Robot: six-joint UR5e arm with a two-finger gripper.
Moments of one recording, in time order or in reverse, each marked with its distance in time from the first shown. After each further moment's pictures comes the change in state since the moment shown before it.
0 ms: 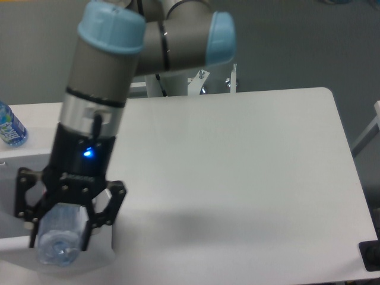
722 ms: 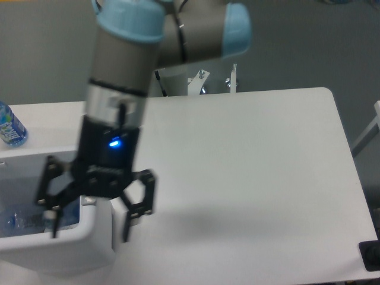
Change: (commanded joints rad) arm 0.250 0.098 -0.006 -0.003 0.079 0.092
